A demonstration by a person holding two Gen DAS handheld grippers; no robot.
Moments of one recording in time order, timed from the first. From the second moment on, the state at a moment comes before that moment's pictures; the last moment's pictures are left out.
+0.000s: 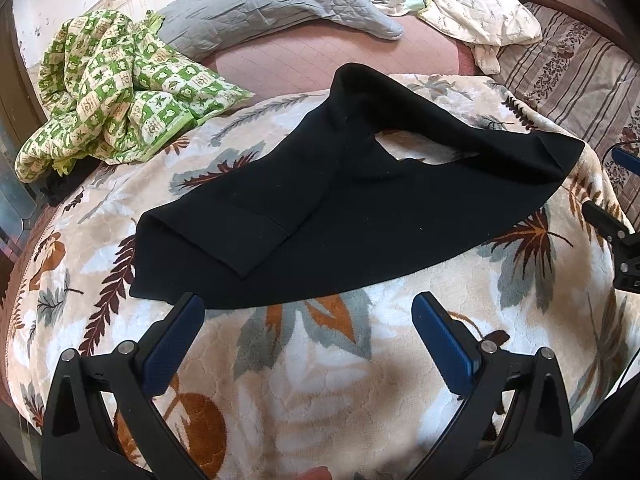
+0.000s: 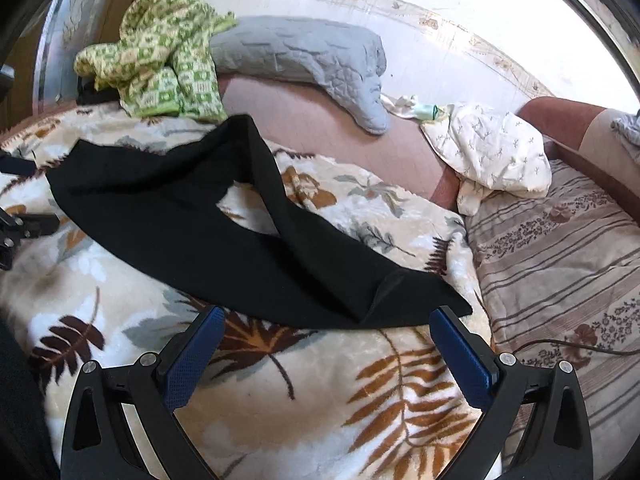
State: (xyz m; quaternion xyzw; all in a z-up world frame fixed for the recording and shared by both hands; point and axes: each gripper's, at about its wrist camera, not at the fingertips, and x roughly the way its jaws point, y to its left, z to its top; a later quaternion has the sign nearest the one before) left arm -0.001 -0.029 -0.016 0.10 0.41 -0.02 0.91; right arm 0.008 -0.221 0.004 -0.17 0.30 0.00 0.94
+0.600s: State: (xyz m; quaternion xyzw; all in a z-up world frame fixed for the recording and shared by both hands) left arm 0.001 -0.026 -0.018 0.08 0.42 -0.03 0.90; right arm 0.011 -0.218 -0.002 -0.21 0.30 -0.02 0.93
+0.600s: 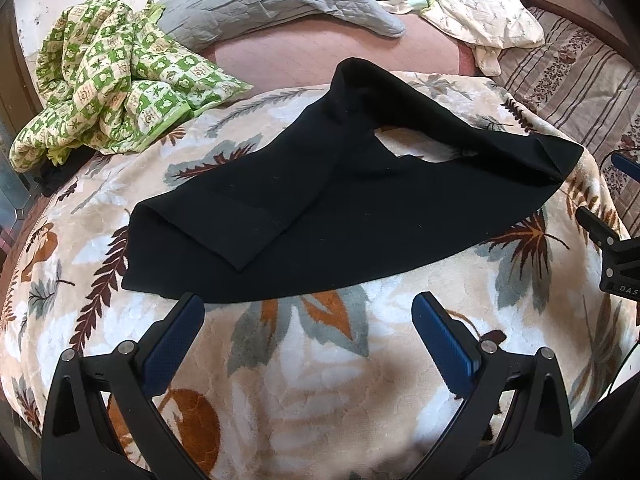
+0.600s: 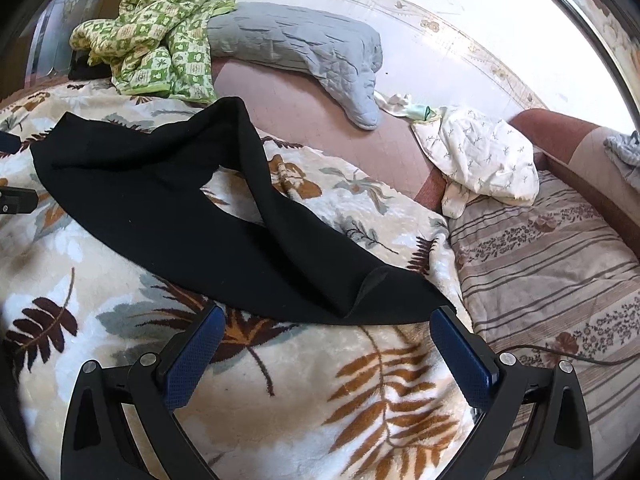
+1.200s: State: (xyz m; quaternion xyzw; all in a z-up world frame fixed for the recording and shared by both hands) left arm -0.001 -0.031 -0.017 0.10 0.41 -0.03 0.91; right arm 0.009 -0.221 -0.002 -0.22 0.29 -0.03 0.93
